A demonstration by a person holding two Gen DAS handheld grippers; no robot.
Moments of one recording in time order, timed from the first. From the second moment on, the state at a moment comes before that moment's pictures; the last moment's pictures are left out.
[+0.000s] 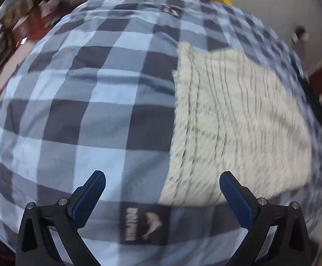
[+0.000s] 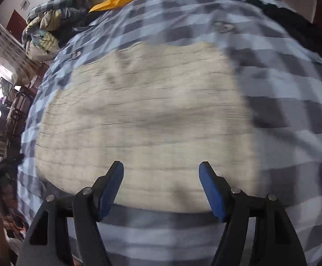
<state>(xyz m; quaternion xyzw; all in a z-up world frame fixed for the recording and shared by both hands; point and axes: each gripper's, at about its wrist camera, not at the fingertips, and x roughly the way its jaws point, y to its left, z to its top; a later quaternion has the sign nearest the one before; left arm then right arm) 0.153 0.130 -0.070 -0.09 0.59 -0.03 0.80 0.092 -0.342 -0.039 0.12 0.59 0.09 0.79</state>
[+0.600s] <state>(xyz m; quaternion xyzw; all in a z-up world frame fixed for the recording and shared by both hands) 0.152 0.103 -0.123 -0.13 0.61 -0.16 0.76 0.084 -0.390 -0.096 0.24 0.61 0.15 0.74</state>
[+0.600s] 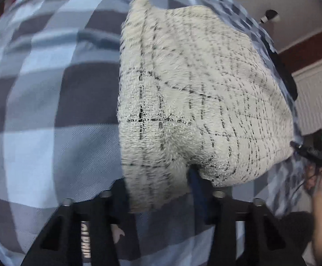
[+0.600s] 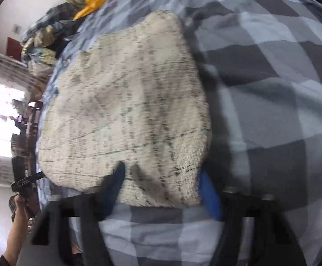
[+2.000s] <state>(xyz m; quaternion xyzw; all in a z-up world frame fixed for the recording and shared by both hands) 0.136 0.132 -0.092 -0.10 0.59 -0.17 0.78 0.056 -0.401 -0.100 0.08 0.56 0.15 0.81</state>
